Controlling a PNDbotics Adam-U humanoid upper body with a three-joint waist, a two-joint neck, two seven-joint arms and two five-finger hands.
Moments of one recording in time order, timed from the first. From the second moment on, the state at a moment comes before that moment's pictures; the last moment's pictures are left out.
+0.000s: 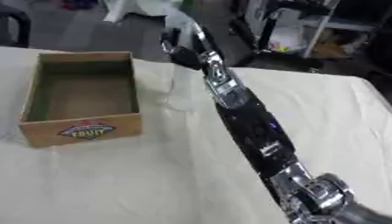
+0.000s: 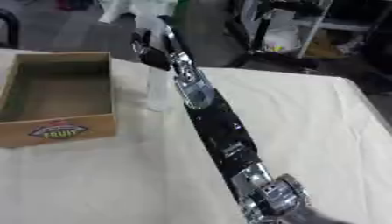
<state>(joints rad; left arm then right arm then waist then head) -0.25 0.22 0.07 -1.76 -0.03 -0.08 0.03 -1.03 -0.25 -0.11 -0.97 0.18 -0.27 -0.04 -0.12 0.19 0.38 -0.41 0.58</state>
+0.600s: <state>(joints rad) -0.24 0.21 0.07 -1.75 -0.02 -0.08 0.03 -1.09 -0.18 -0.05 -1.06 0.09 -0.25 0.00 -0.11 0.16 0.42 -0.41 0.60</state>
